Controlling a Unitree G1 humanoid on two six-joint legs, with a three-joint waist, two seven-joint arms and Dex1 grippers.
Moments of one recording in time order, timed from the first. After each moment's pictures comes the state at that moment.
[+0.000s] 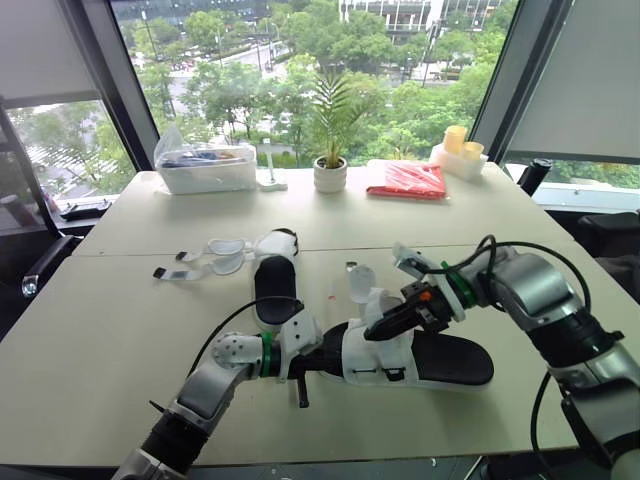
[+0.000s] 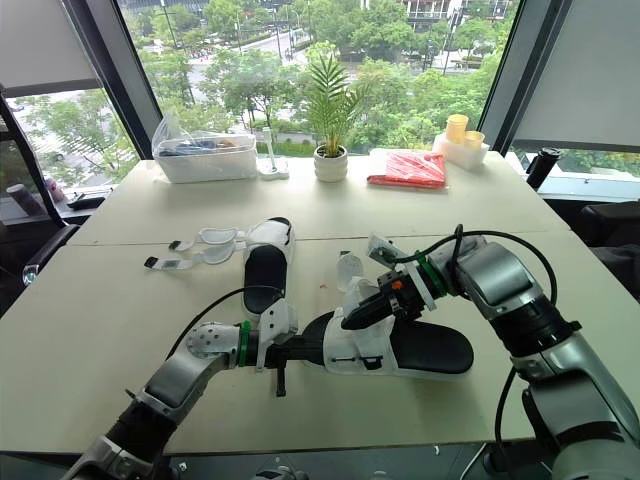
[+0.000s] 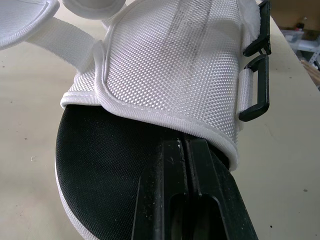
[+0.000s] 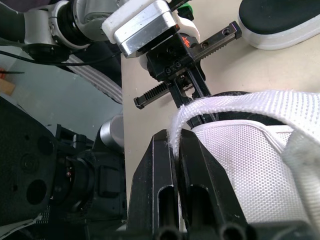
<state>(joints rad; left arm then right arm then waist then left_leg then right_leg) -0.37 0.35 -0.35 0.06 -0.18 0.19 -1.03 -0.81 -0.79 0.34 -0.01 0.44 1.02 1.49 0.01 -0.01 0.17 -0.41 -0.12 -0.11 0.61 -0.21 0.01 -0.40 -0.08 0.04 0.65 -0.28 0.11</state>
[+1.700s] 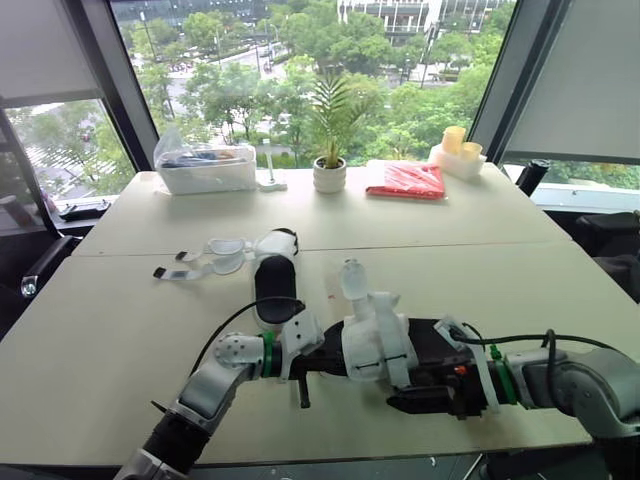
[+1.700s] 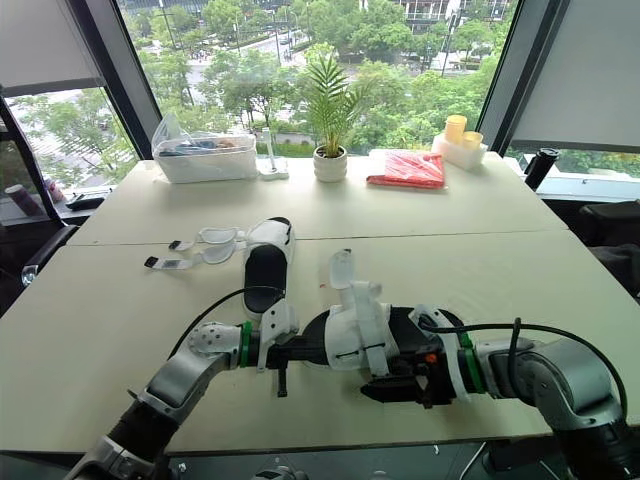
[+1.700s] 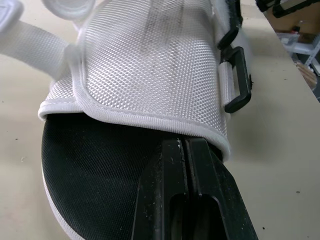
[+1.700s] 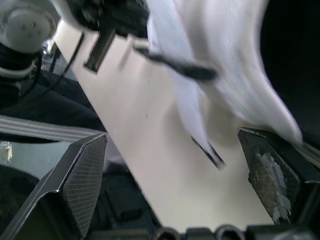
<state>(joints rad) -0.37 0.34 -0.35 0.06 -0.18 0.20 -1.03 -0.25 -0.78 -0.06 -0.35 0.80 1.34 0.90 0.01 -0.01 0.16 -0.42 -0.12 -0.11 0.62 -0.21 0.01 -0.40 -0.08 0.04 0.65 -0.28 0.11</state>
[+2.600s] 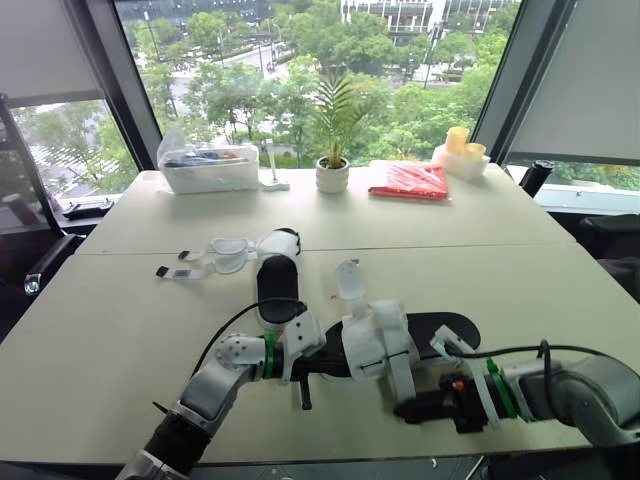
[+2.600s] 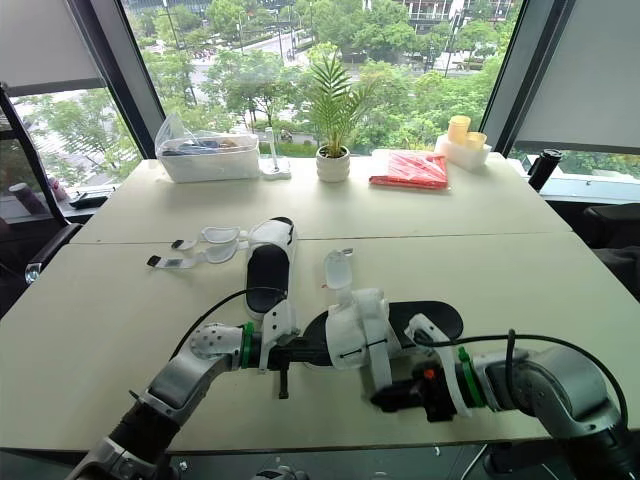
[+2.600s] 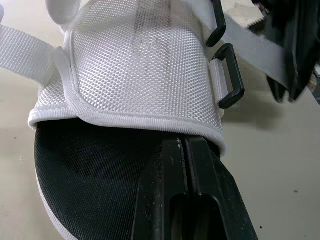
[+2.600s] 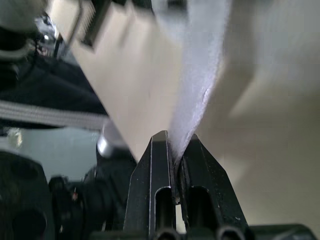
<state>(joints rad) -0.36 0.34 -0.36 0.05 -0.18 0.20 -1.03 -0.11 -0.87 0.00 -0.40 0.85 1.34 0.89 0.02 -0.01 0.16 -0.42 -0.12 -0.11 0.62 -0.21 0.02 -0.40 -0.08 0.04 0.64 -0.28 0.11</state>
